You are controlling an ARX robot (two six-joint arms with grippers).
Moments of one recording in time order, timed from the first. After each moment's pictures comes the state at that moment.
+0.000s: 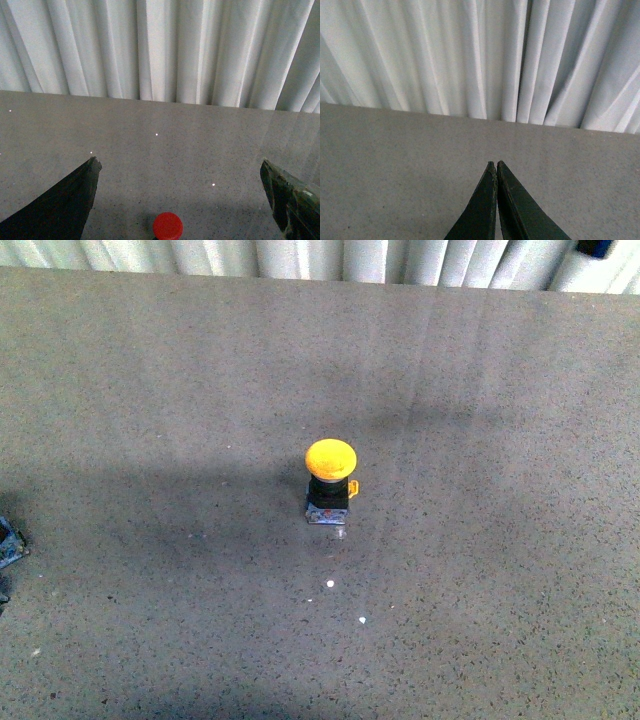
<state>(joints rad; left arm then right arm) 0.00 0.02 0.01 0.00 0.00 -0.01 0.24 1.33 0.35 0.99 0.23 0.02</state>
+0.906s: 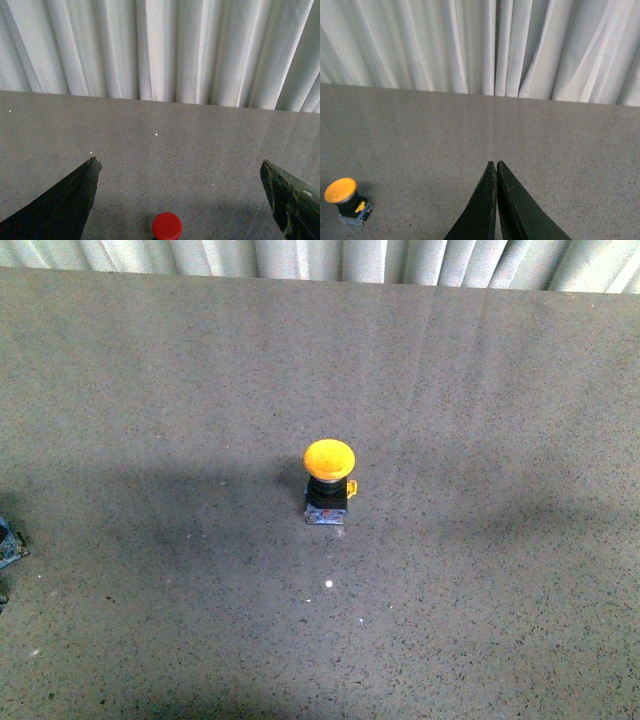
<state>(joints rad) 0.00 0.02 0.01 0.00 0.00 0.00 0.00 0.67 0.02 0.65 0.00 0.01</state>
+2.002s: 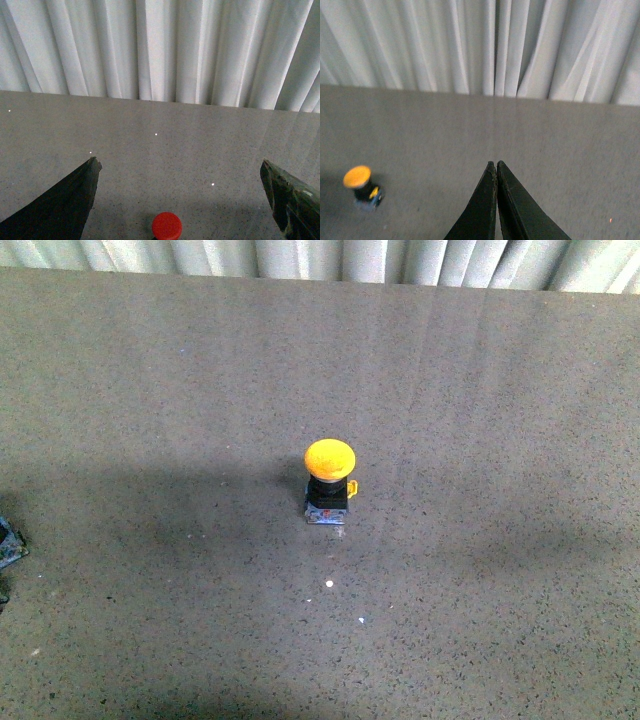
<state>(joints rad) 0.00 0.02 0.01 0.00 0.00 0.00 0.00 0.09 0.02 0.06 0.00 0.01</state>
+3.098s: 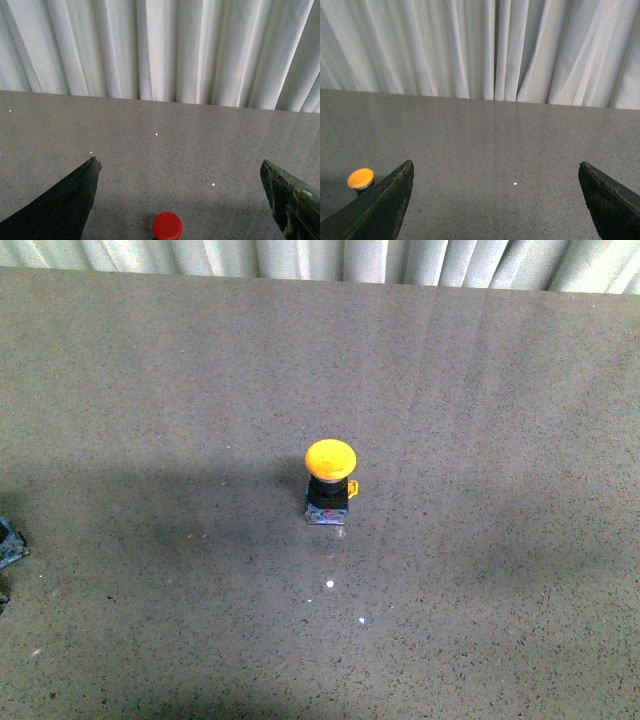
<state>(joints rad) 0.00 0.02 0.01 0.00 0.00 0.00 0.00 0.01 0.02 0.00 0.00 0.00</state>
